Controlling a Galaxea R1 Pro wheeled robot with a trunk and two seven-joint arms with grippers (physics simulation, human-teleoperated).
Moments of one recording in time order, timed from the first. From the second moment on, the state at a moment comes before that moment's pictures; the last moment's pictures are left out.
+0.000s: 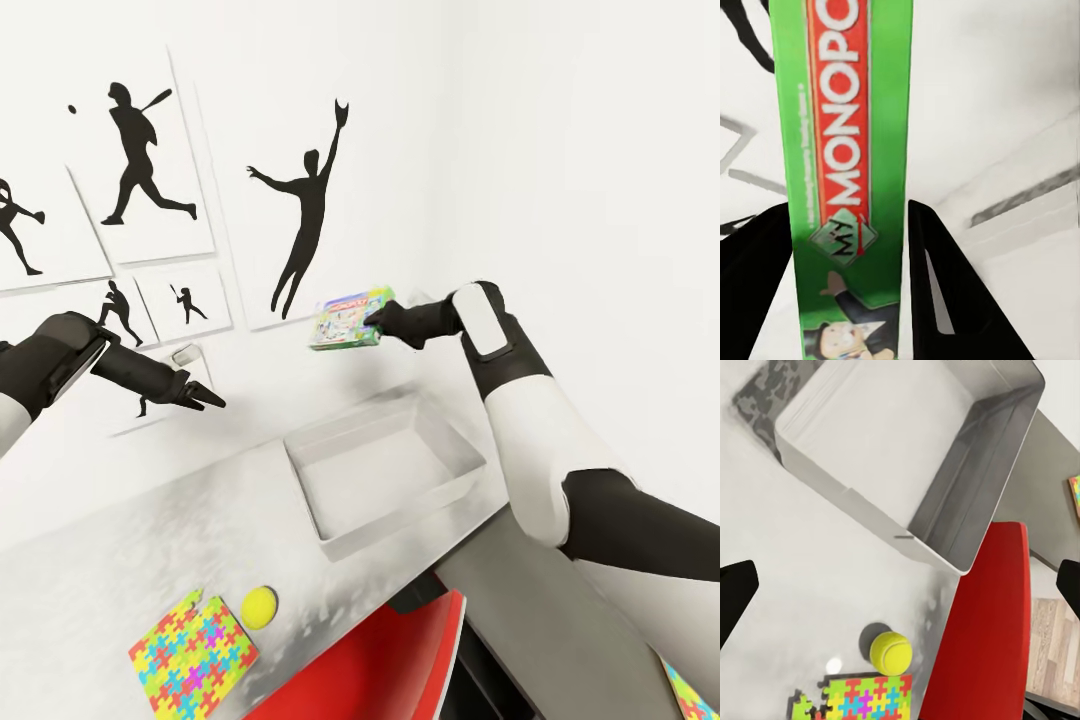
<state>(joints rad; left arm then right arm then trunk) -1.44 0.51 -0.69 -0.56 0.08 1.02 -1.44 -1.40 0.17 -0.04 -0.72 -0.77 1.00 -0.22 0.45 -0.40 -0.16</state>
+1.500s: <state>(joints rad) -1.44 0.53 -0.52 -0.56 0.09 1.03 -1.45 -1.40 0.09 -0.45 -0.30 -0.79 0.72 -0.33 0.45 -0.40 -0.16</state>
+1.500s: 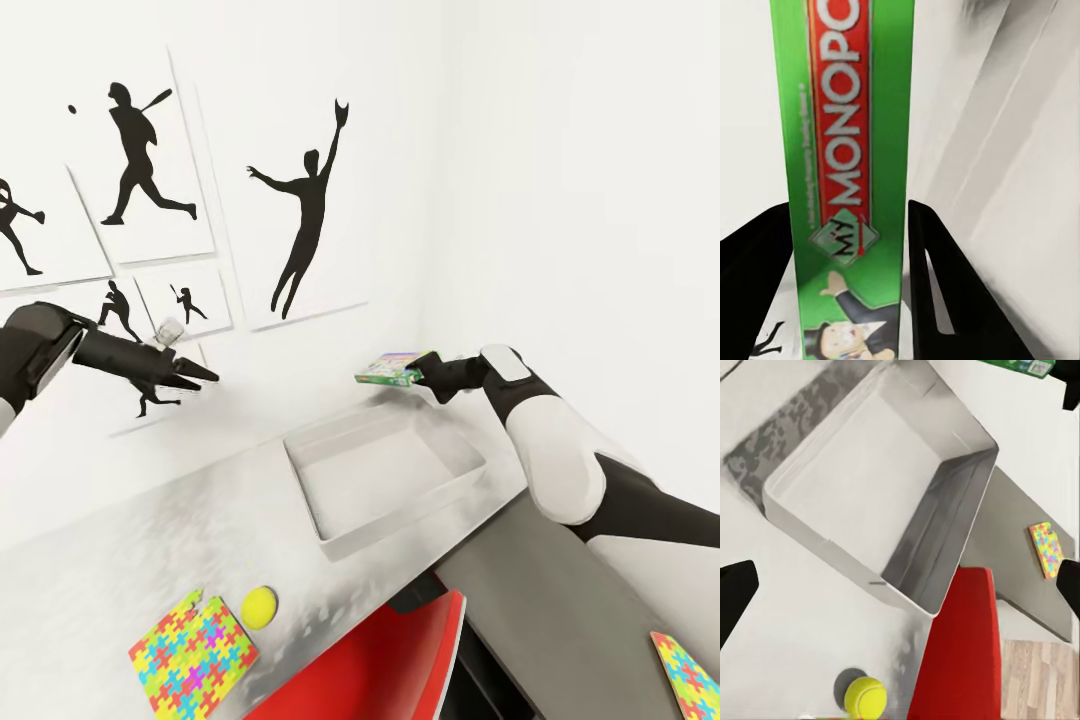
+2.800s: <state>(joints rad) -1.44 0.55 -0.10 -0.56 0.09 1.03 -1.19 -1.34 0.10 -0.50 -0.23 -0.84 0.54 -0.42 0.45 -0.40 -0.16</state>
